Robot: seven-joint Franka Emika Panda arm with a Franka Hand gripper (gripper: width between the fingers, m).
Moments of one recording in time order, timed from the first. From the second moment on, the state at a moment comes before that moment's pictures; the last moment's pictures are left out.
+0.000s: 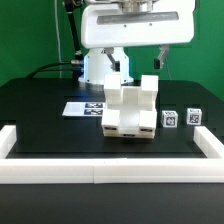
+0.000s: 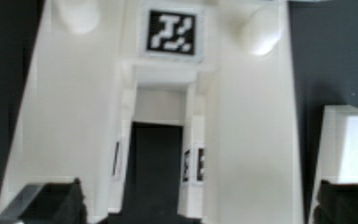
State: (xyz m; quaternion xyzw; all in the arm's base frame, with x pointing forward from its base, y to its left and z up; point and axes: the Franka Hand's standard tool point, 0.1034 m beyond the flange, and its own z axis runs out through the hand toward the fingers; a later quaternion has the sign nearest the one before) arm 0.496 0.024 0.136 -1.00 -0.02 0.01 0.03
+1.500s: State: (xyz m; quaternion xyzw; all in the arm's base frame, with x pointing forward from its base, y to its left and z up) arm 0.511 0.008 0.107 -1.00 -0.02 0.00 0.01
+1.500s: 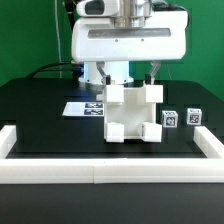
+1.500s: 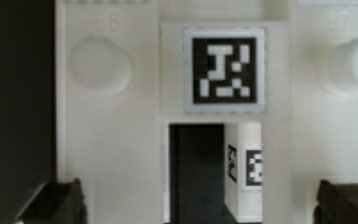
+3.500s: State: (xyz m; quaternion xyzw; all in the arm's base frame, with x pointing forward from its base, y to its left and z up) arm 0.583 0.035 0.148 -1.00 -0.03 -0.06 0.01
